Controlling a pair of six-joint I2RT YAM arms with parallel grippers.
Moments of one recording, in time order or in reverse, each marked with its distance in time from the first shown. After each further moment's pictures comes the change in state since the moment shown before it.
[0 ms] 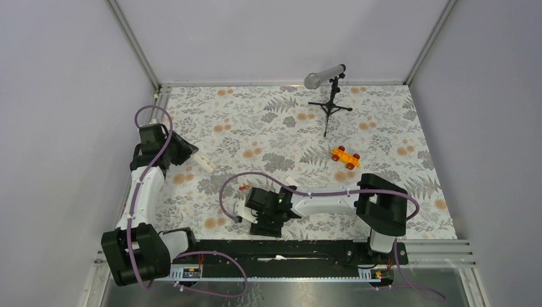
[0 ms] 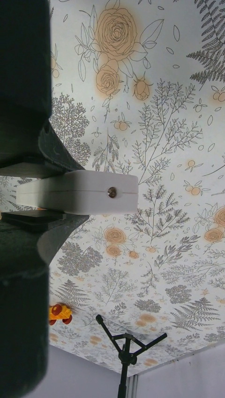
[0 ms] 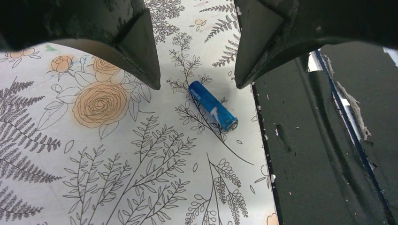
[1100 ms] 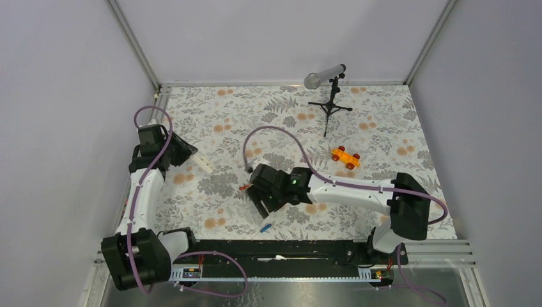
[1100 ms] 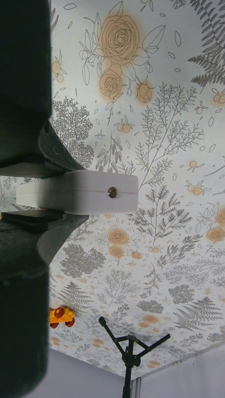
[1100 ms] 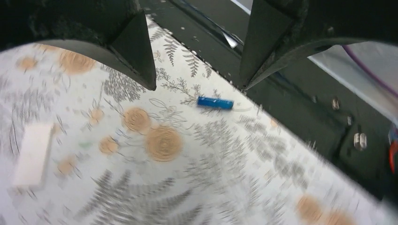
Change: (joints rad) left arm 0.000 -0.021 0.000 -0.025 -0.002 0.019; right arm -0.058 -0.151 0.120 -0.113 0.171 0.615
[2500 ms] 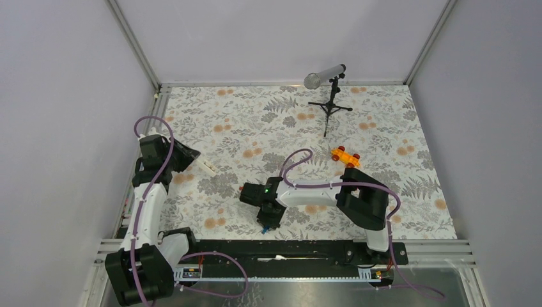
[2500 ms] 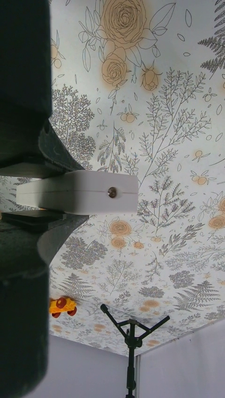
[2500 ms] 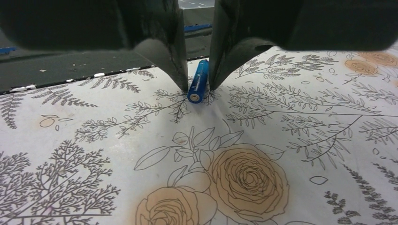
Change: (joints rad) left arm 0.001 -0.131 -0.147 0.117 0.028 -0.052; right arm 0.015 0.307 0.064 -0.206 -0.006 1.287
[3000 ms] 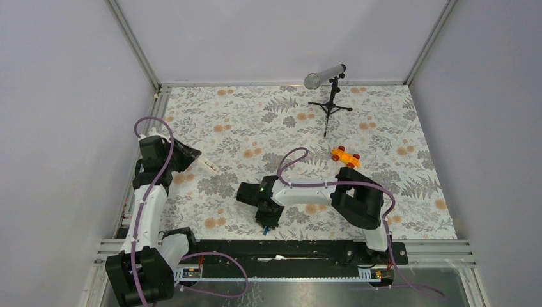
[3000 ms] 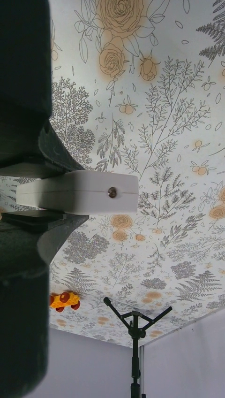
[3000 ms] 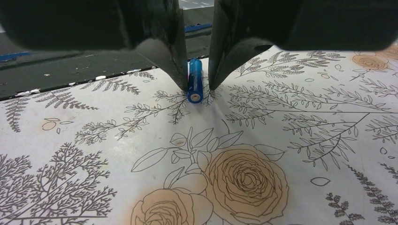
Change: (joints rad) left arm 0.000 -0.018 -0.012 0.026 0.026 -0.005; right arm 0.003 0.041 0.057 -0.062 -0.002 -0.016
